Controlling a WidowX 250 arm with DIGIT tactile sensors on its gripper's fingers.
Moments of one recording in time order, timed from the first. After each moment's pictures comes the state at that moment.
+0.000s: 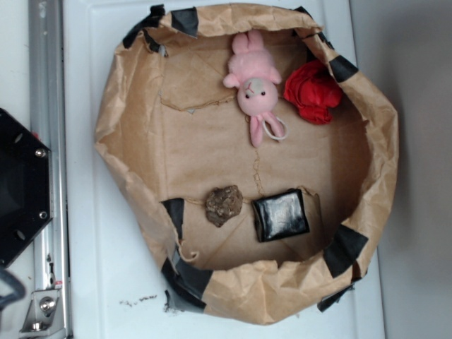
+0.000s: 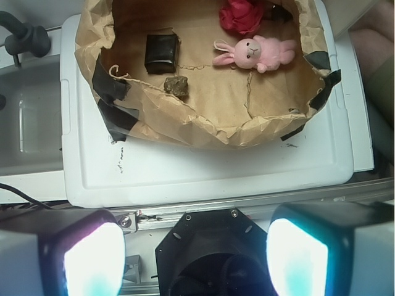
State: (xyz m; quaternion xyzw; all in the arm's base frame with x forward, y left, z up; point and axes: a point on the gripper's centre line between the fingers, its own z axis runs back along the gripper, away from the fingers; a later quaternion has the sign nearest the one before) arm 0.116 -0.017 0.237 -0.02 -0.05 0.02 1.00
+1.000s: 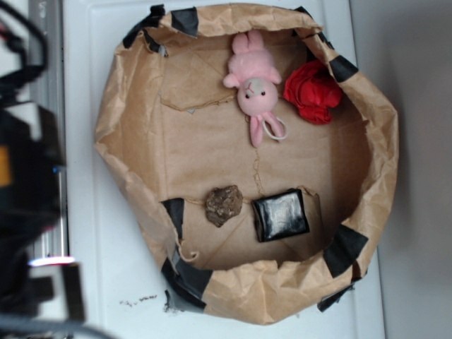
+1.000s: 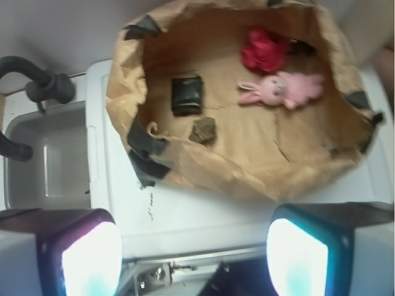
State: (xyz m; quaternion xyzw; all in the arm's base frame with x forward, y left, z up) arm 0.163 -0.039 0.227 -0.05 -0.10 0.05 0.99
